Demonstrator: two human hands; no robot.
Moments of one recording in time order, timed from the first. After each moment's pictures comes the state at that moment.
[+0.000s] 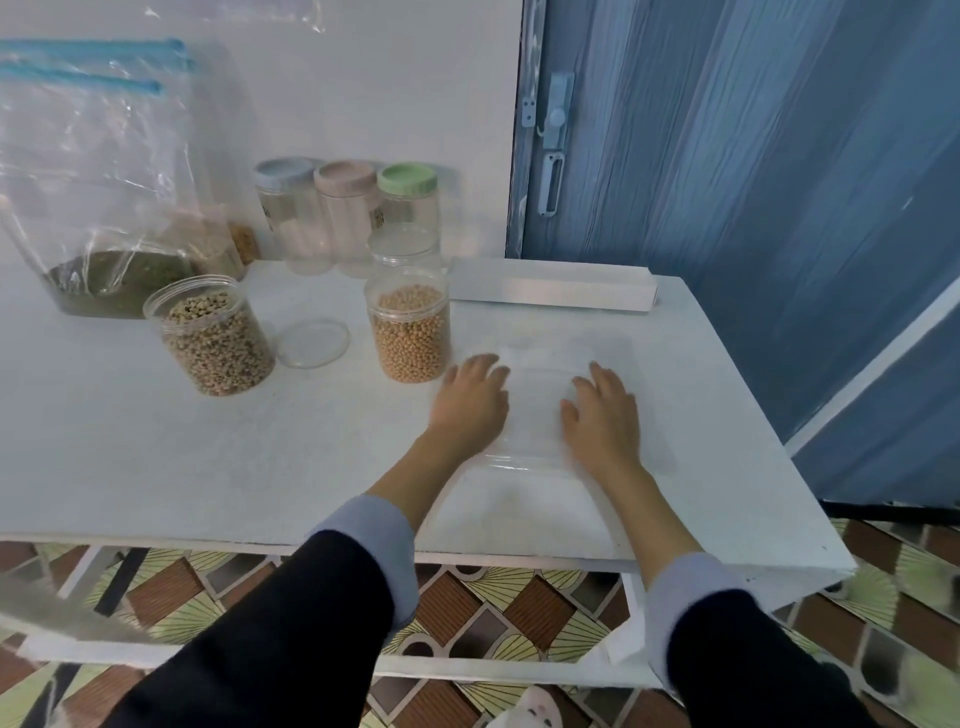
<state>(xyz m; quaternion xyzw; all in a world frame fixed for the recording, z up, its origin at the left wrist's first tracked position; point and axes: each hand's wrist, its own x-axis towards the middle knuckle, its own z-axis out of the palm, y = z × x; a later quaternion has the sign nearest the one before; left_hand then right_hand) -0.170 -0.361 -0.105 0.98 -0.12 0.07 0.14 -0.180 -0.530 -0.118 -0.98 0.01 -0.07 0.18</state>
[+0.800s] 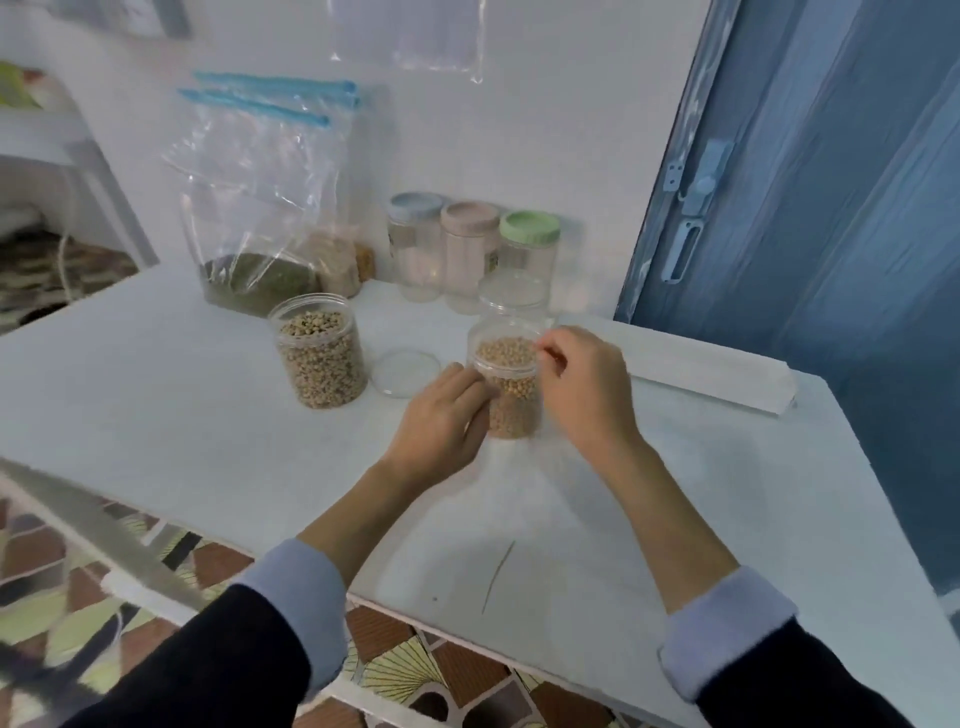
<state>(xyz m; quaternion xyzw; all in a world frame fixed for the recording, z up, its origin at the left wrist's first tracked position) -0.173 -0.249 -0.075 0.89 -0.19 0.38 0.18 -0.140 -0.408 -0.005 -0.89 -0.23 -0.21 0.34</state>
